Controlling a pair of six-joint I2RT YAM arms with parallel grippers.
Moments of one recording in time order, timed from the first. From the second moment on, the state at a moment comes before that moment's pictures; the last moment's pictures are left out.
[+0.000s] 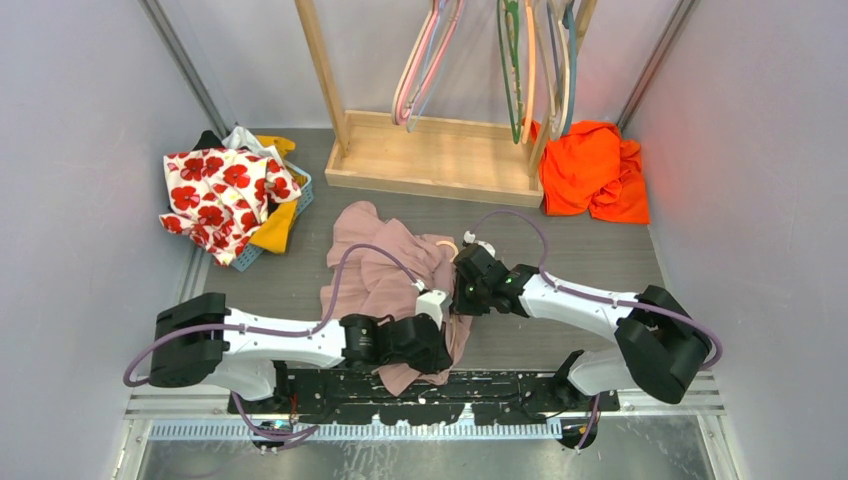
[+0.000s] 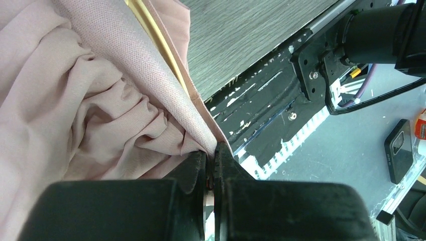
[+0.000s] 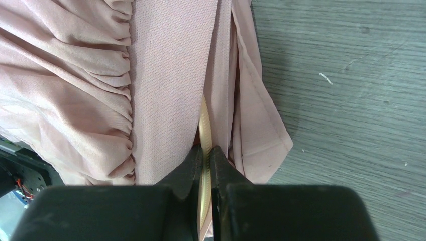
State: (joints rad) left arm -1.41 1.39 0.72 -0.10 -0.15 -0.97; right arm 0.80 1.34 0.67 -0.32 0.01 0.84
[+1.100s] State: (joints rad) left arm -1.37 1.55 0.93 -0.03 -0.11 -0.87; right arm 0.79 1.12 0.69 -0.46 0.05 0.85
